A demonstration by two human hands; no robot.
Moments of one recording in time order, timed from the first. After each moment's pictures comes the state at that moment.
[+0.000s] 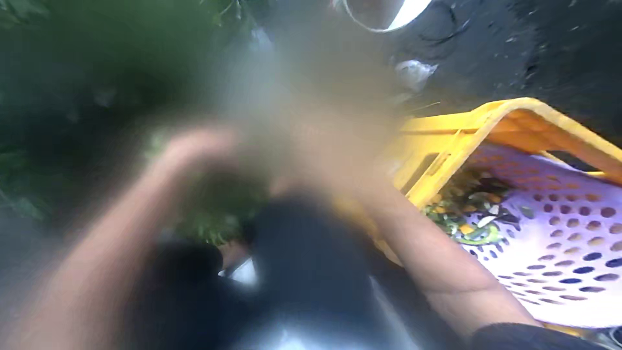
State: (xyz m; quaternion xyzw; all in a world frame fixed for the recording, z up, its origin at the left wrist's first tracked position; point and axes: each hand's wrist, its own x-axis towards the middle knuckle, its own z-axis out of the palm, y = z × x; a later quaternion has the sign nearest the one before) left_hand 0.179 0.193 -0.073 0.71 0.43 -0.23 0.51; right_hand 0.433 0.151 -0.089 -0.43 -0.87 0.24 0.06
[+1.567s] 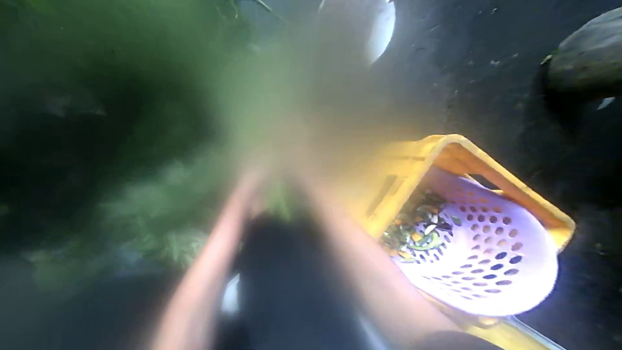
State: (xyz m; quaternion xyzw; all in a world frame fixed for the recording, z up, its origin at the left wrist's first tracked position) left_hand 0.294 0.133 -0.206 0.19 0.51 0.35 0.76; right_hand 0.426 0.176 -0.190 -0.64 -0.67 0.29 0.26
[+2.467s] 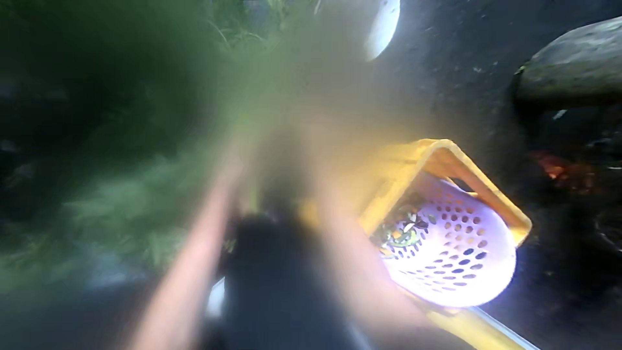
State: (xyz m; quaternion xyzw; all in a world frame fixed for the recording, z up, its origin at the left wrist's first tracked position) left_hand 0.271 0.148 -0.231 0.11 0.48 0.32 0.81; right_hand 0.454 0.210 -0.206 -0.69 -0.44 0.46 0.33
